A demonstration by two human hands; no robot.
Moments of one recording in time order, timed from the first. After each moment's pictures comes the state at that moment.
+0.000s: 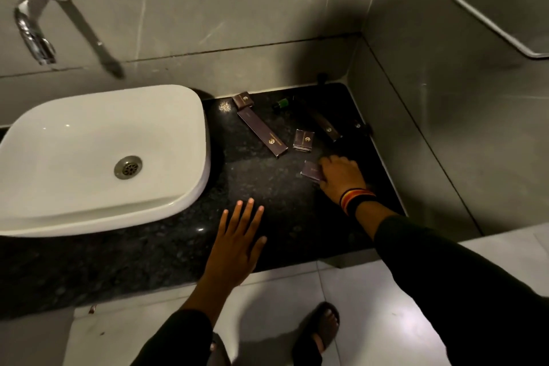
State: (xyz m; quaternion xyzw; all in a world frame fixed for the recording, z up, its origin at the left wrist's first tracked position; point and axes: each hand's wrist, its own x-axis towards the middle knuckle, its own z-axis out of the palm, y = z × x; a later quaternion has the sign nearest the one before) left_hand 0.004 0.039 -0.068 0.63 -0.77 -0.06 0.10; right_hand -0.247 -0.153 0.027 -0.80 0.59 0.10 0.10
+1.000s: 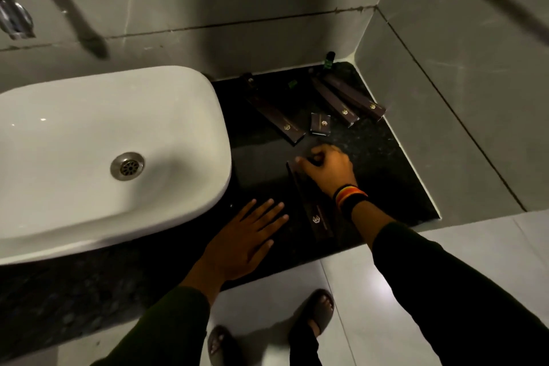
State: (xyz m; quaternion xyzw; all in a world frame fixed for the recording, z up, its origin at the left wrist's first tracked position) left_hand 0.086 0.016 -0.067 0.40 -0.90 -0.13 0.11; right_hand -0.155 -0.121 0.025 -0.62 0.71 -0.15 0.29
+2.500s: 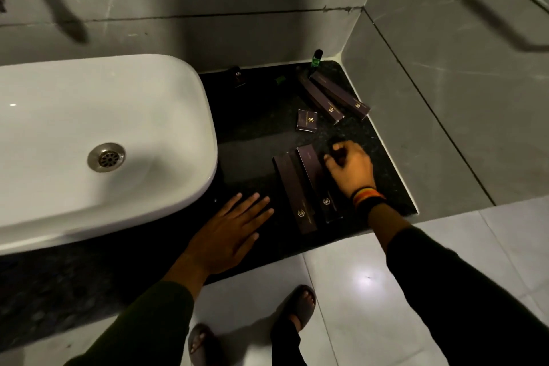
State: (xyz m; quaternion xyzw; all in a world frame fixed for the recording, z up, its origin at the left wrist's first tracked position) left_hand 0.084 0.017 -0.069 0.42 -0.89 -0.13 0.10; right_hand -0.219 -0.110 0.027 -0.61 0.74 -0.19 0.21
